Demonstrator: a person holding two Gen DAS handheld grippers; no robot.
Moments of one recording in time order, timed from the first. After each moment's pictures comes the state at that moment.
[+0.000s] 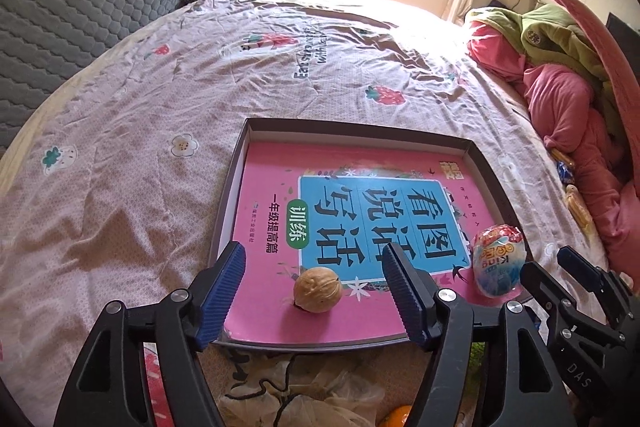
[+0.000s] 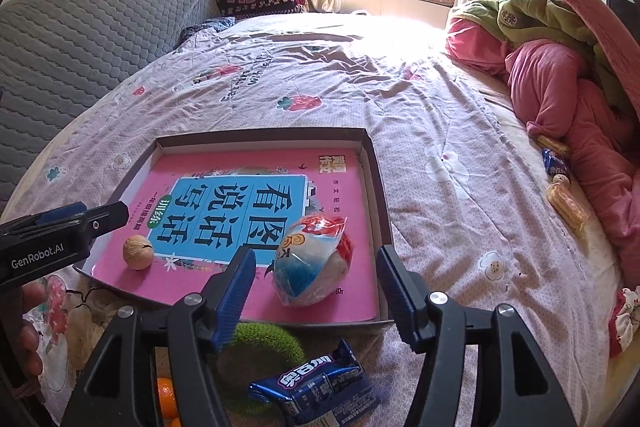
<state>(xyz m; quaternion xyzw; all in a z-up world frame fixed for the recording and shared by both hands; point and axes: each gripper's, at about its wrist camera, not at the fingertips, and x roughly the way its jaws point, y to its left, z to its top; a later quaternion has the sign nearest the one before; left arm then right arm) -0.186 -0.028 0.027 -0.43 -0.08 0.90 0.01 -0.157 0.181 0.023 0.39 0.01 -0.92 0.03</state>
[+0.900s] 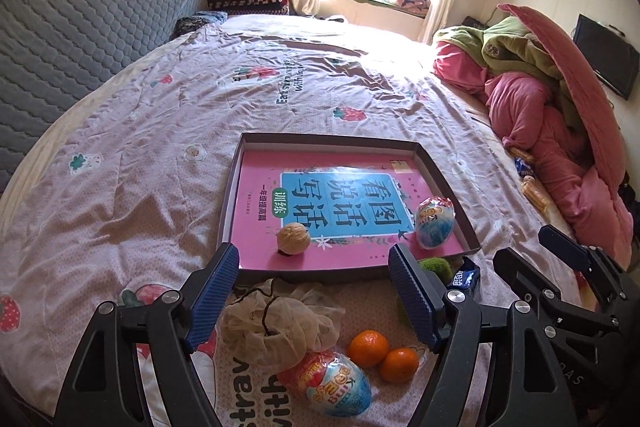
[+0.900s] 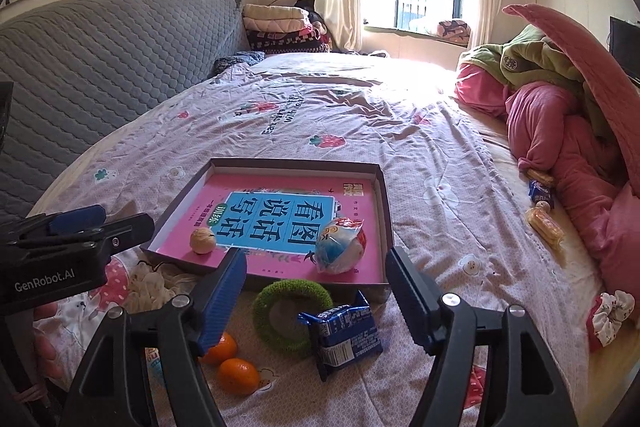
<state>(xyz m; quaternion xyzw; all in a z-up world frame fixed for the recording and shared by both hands) -0.087 -0.017 0.075 -0.38 -0.07 0.92 0.04 -0.072 0.168 0.074 0.33 0.02 -0.94 0.07</state>
